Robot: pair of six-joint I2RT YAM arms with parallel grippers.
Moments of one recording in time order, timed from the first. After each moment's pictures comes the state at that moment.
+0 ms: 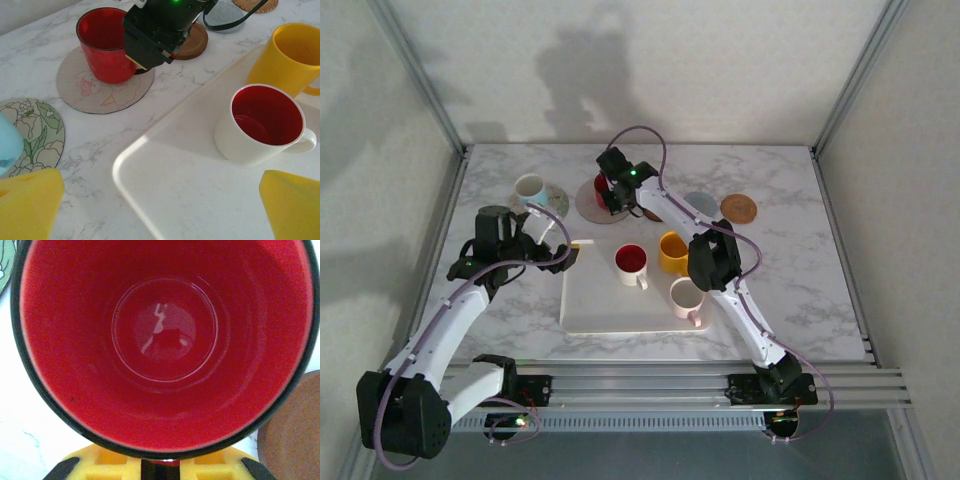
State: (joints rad) left arm -0.10 1.03 0.74 -0.32 0.48 0.31; right arm 0.71 2.60 2.52 -0.99 0.10 0.19
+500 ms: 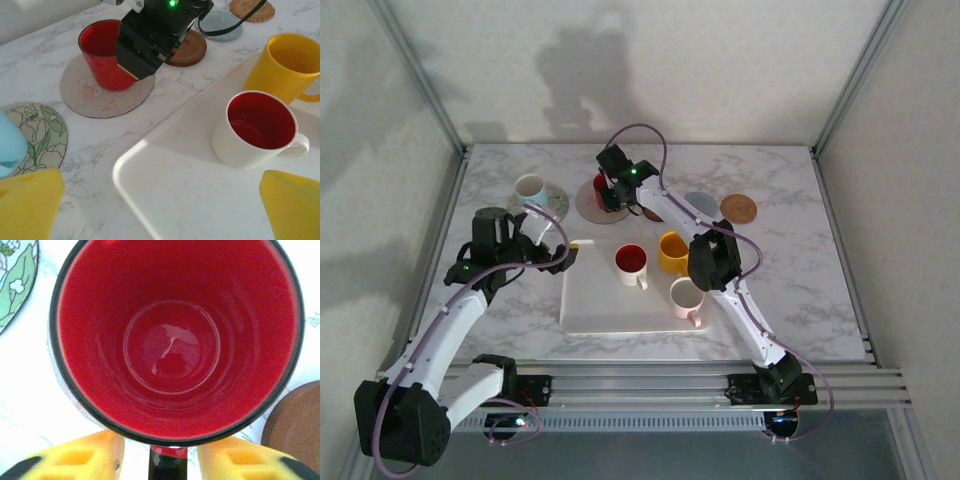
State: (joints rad) left arm -0.10 0.99 0.74 -0.33 0.48 0.29; right arm 0.71 2.60 2.54 -0.98 0.08 0.19
